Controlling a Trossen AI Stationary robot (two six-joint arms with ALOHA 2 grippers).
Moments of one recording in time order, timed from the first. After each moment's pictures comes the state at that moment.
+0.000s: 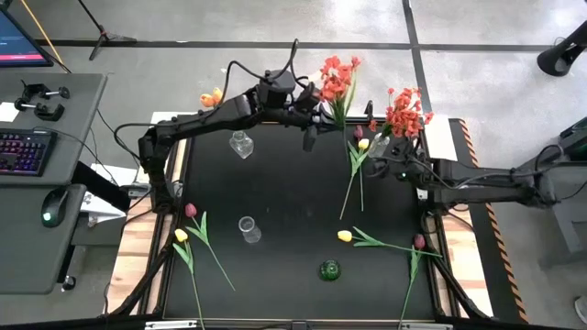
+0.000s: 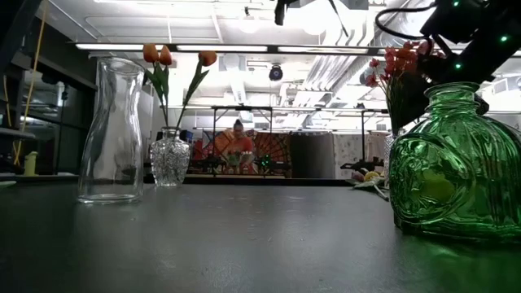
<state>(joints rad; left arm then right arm) 0.32 1.85 1.88 -0.22 0.40 -0.13 -0.21 0.71 0.46 -0.61 0.68 0.75</state>
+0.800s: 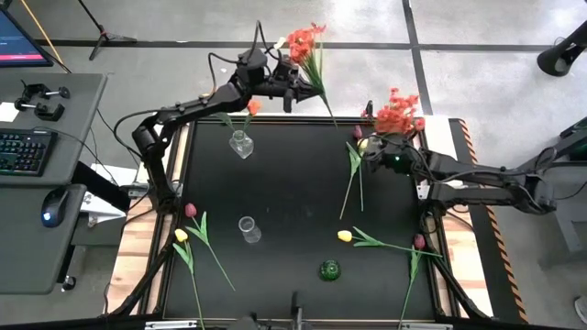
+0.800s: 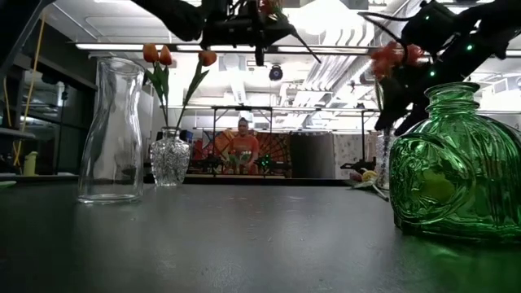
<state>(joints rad) 0.63 1.85 1.58 0.31 0.72 -0.39 -0.41 0.84 0.46 -0.33 0.38 0.51</state>
